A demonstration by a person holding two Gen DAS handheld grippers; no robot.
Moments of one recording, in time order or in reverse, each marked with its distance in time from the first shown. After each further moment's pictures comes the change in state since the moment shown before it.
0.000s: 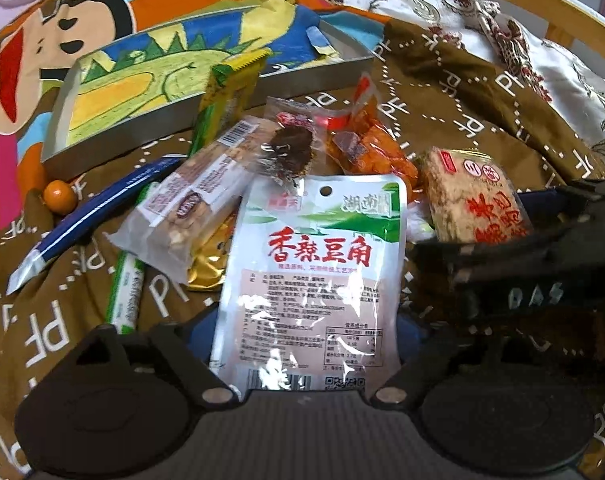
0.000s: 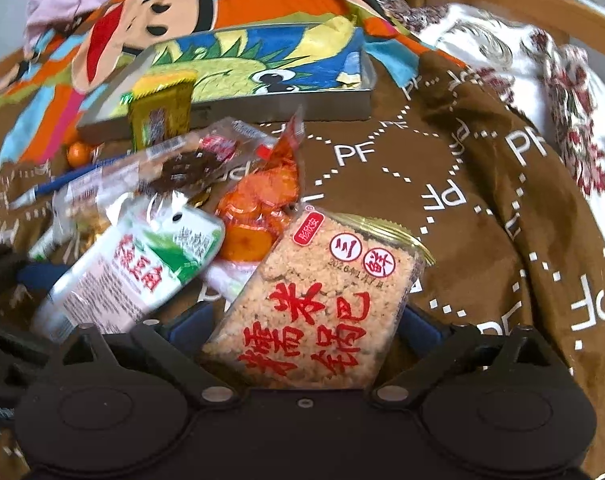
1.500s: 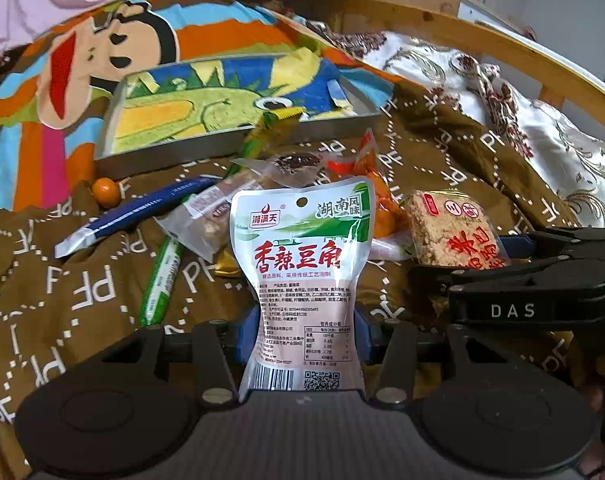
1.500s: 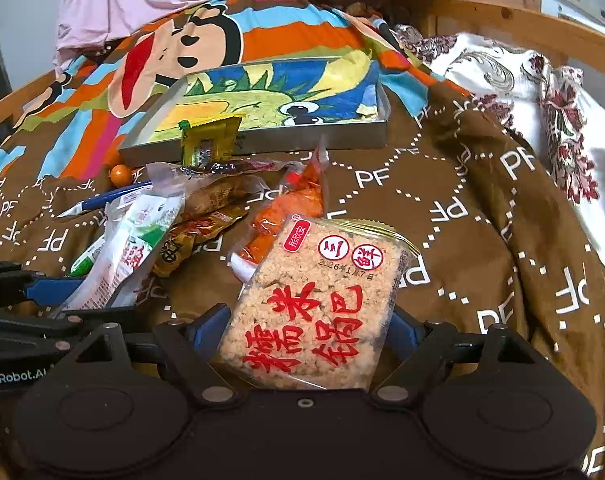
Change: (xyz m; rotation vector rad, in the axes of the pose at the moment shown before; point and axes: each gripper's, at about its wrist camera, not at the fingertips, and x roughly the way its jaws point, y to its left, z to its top) left arm -0.053 0.000 -0.025 -0.110 -0.146 0.010; right arm -0.038 -0.001 -0.013 0.003 -0.091 0.087
